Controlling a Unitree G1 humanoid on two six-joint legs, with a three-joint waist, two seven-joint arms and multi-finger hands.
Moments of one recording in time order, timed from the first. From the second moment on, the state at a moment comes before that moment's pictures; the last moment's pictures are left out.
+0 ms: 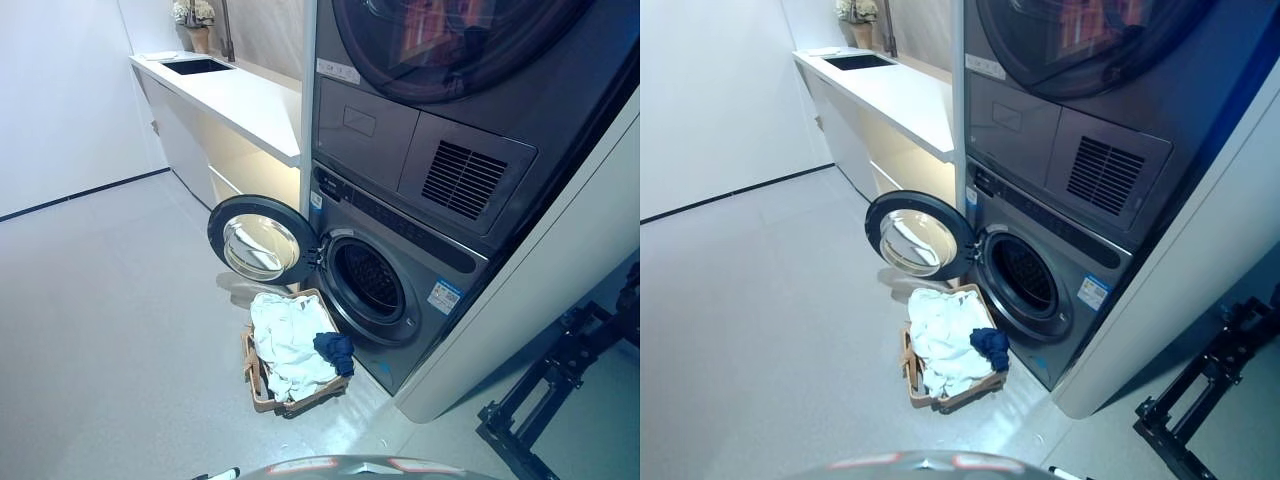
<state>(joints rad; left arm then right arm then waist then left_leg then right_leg) 0.06 0.21 -0.04 1.38 -0.24 -0.04 0.07 0.07 -0.18 -0.03 1.39 0.34 -0.03 -0.12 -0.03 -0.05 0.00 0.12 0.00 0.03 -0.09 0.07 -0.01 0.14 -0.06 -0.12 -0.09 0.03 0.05</state>
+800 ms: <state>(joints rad) -0.08 0.17 -0.03 1.38 -0.29 -0.05 0.08 -0.05 -0.22 -0.02 1.39 0.34 -0.03 -0.13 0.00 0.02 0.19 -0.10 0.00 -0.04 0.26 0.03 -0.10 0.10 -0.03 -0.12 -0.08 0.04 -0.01</state>
